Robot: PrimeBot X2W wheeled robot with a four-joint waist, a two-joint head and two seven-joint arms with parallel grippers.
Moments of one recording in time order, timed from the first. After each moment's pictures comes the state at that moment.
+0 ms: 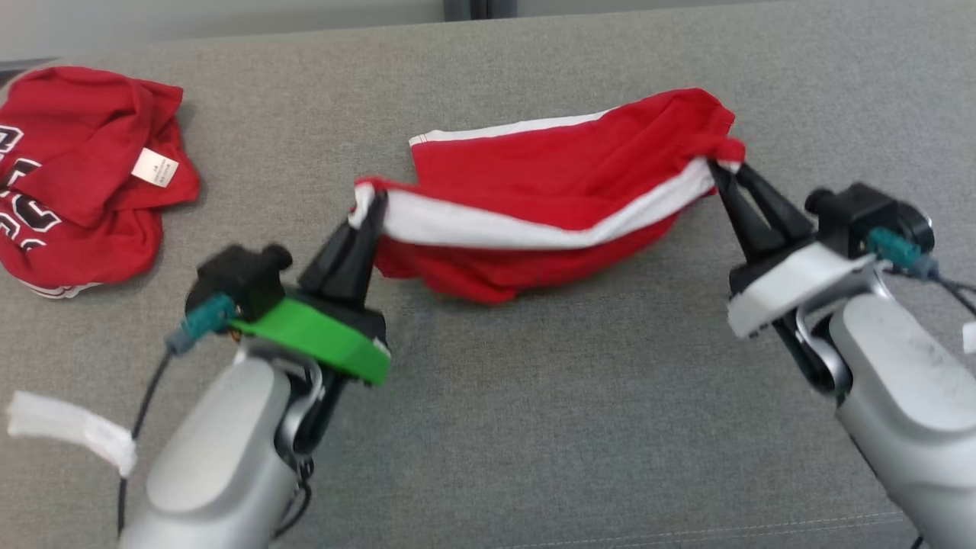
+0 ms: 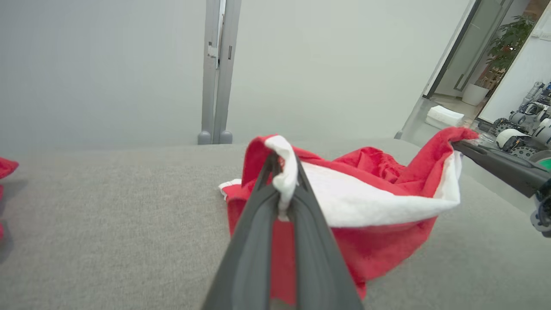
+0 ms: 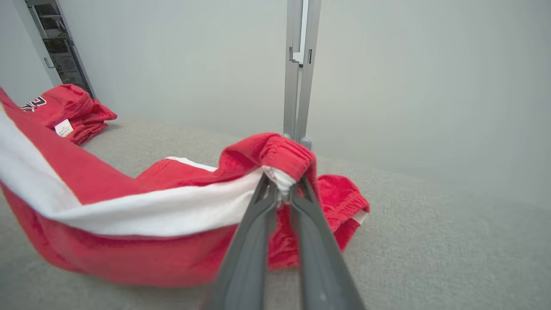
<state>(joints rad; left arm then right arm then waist) -0.47 0.21 -0.50 0.33 -0.60 -0.13 -0.26 -0.54 -0.38 0.44 0.39 0.41 0.13 -0.26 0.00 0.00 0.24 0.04</state>
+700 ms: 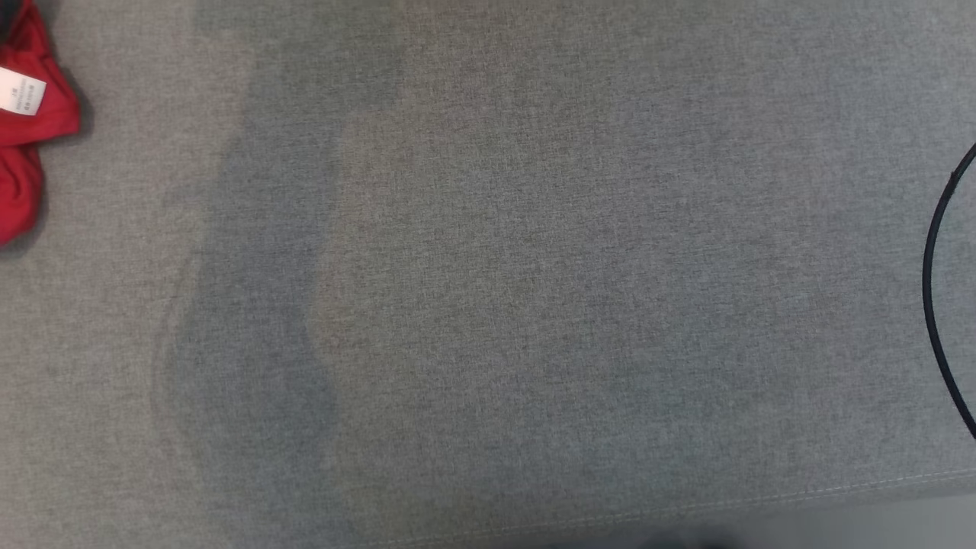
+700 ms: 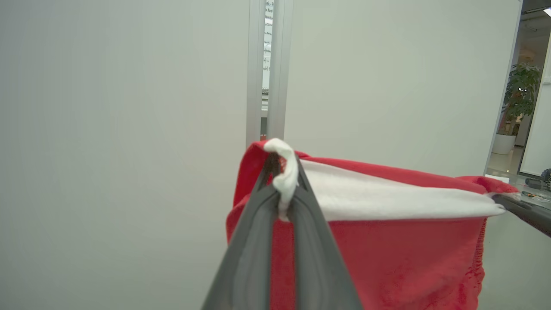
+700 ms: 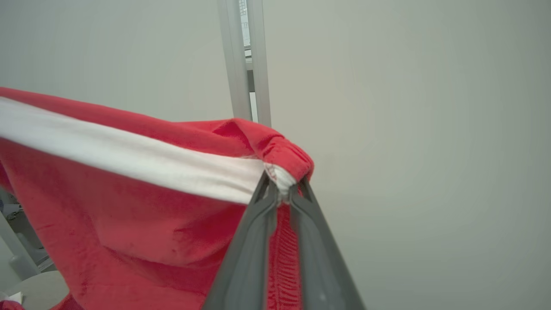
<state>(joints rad) -1.61 0.31 -0.53 0.73 -0.80 -0.13 -0.15 -1.57 -0.30 0.45 0.74 0.64 0.13 -0.04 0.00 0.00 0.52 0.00</state>
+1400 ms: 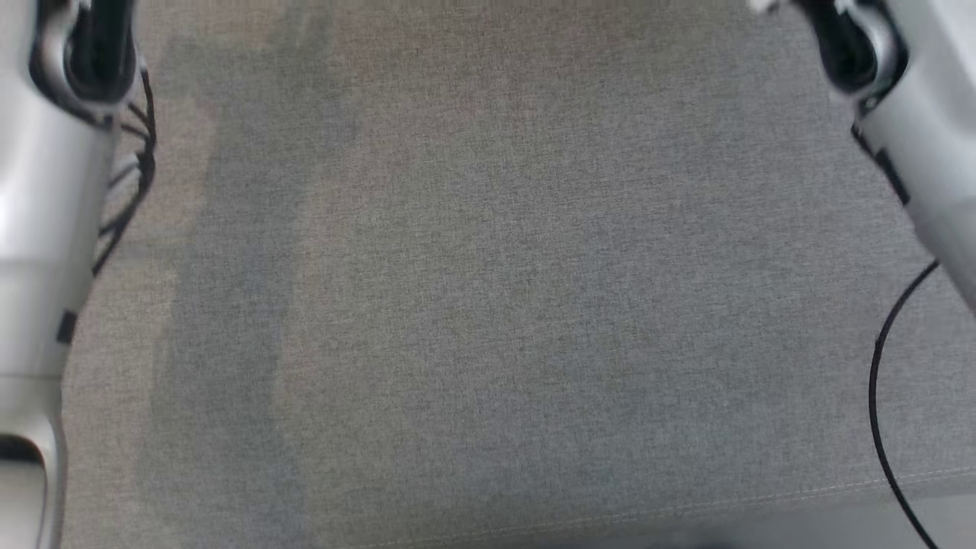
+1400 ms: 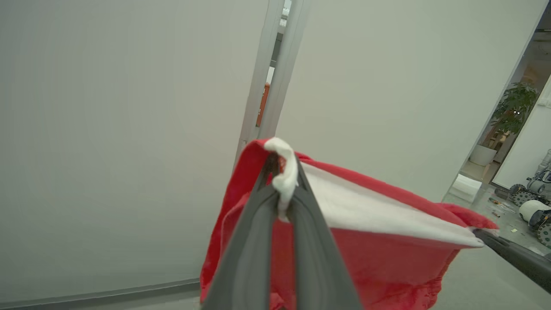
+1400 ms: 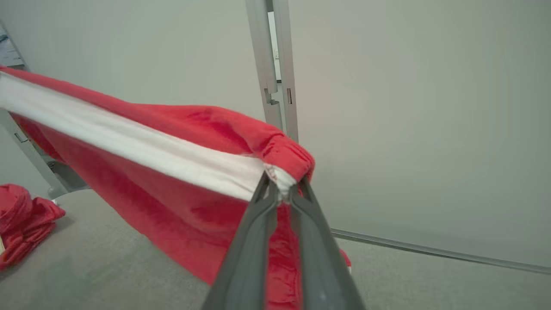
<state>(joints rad) -1.27 0.35 -0.55 0.62 -0.94 -0.13 -0.26 -1.32 -0.36 0.70 0.72 0.82 0.13 -0.23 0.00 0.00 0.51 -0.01</state>
